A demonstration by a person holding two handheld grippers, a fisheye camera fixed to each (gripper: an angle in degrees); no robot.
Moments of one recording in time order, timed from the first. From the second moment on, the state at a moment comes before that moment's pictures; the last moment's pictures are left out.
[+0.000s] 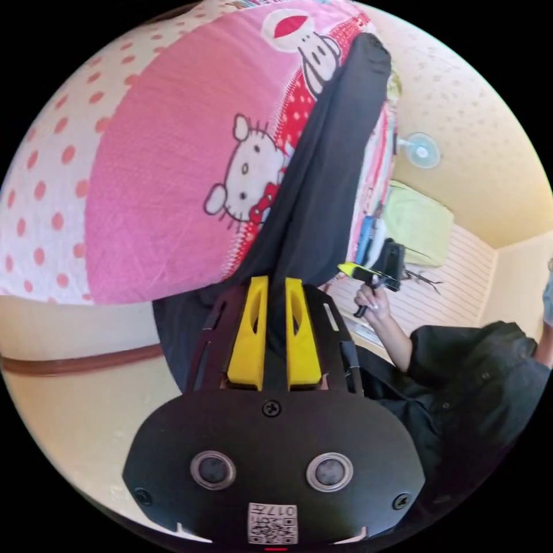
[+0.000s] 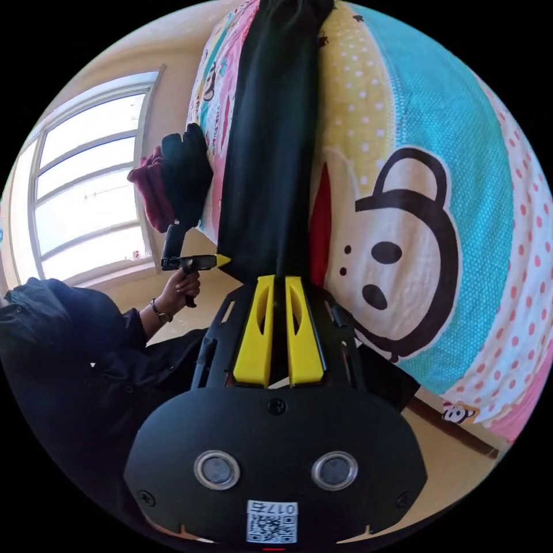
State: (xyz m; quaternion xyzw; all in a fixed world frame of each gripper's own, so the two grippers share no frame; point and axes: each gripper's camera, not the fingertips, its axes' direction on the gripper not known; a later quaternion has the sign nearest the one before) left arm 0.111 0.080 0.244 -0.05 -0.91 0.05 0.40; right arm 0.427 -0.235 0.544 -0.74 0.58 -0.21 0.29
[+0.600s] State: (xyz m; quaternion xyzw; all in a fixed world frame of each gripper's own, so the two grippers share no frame) left arm 0.069 -0.042 0.281 -0.13 -0.89 0.15 0.41; right arm 0.484 -0.300 0.646 -0.75 0.46 -0.15 0.46
